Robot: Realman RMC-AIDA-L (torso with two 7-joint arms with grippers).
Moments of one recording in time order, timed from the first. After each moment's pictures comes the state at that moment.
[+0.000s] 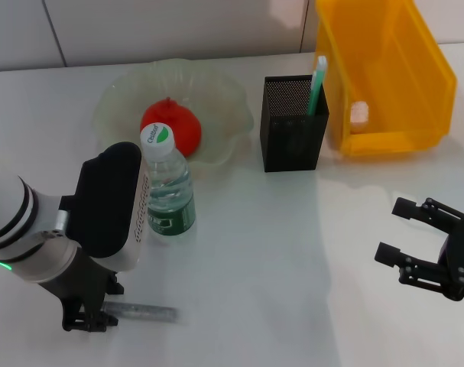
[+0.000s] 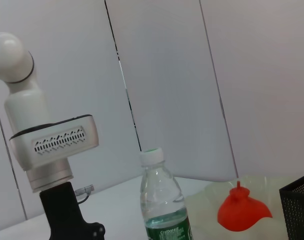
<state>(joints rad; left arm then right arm) -0.53 -2.08 1.69 1.37 2.62 1.62 -1.85 0.10 2.08 -0.75 -0.64 -1.64 -1.75 1.06</state>
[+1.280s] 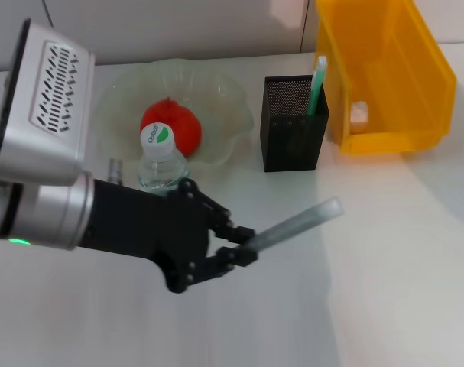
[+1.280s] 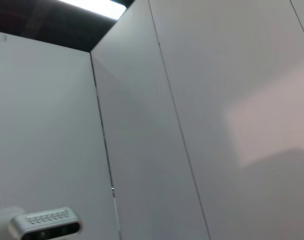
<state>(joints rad) -0.42 -2.07 1.41 1.46 1.96 1.64 -1.72 0.12 2.06 -0.27 -0.53 -1.63 -2.18 1.09</state>
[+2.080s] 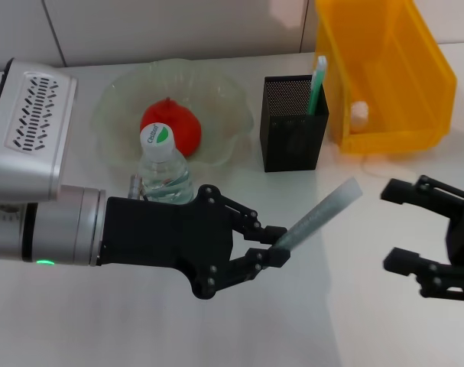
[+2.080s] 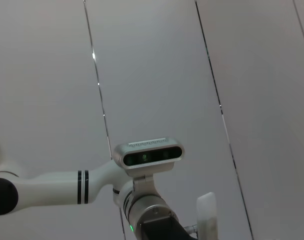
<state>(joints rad) -0.42 -2.07 1.47 1.08 1.59 1.53 -1.43 0.27 2.07 -0.51 -0.57 -1.82 -2.11 1.06</state>
